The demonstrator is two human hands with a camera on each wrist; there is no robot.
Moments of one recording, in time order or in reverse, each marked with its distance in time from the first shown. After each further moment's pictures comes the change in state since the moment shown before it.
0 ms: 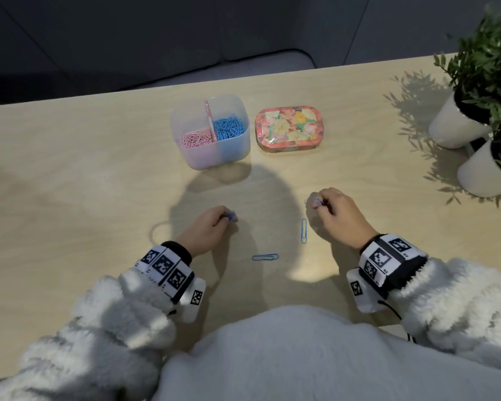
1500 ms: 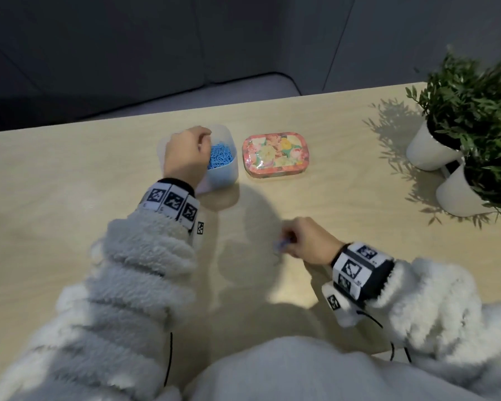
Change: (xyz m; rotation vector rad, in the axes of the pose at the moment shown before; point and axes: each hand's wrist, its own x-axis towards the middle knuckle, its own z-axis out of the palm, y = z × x) left_hand 0.102 0.074 -0.090 0.194 0.622 0.196; right_hand 0.021 -0.037 0.002 -0.197 -0.368 0.010
